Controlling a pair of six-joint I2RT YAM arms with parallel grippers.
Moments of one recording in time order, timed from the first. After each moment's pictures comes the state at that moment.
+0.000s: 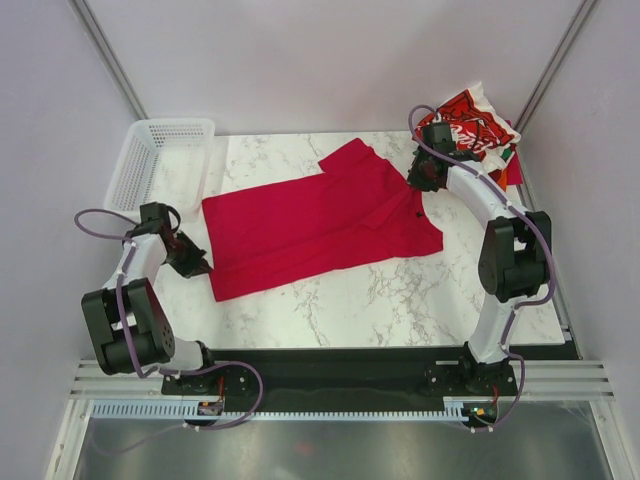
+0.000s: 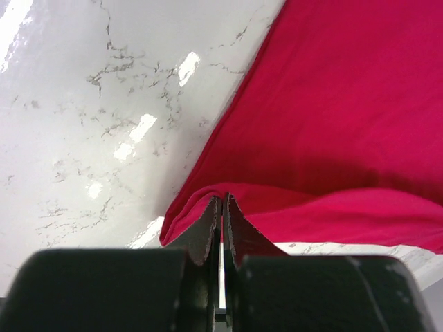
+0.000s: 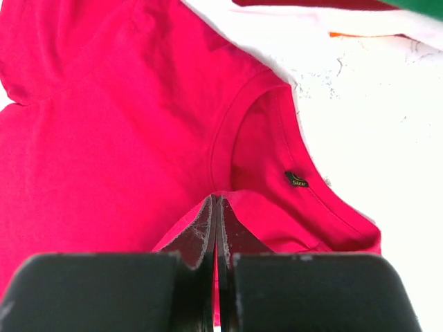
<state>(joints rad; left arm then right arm) 0.29 1.40 0.86 -0.69 0.20 -0.54 0.18 1.91 1.58 -0.56 0.11 0.55</state>
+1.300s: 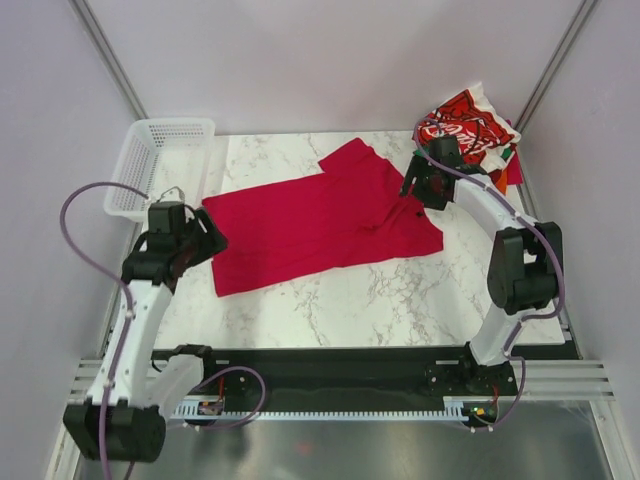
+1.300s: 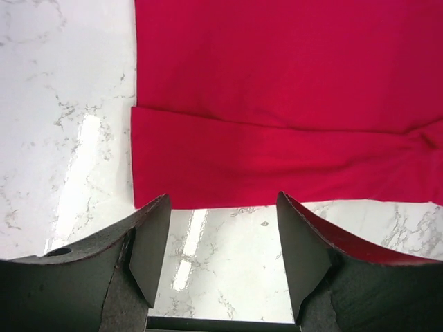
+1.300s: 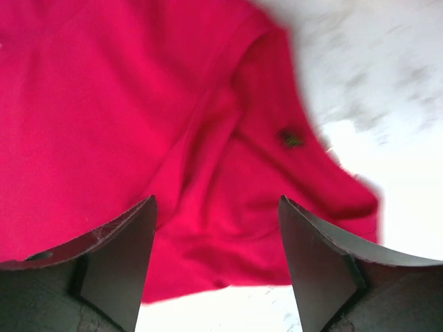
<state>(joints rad) -0.04 1.00 0.93 -0.73 -0.01 -0.48 0.16 1.83 1.44 -0.53 0.04 0.52</state>
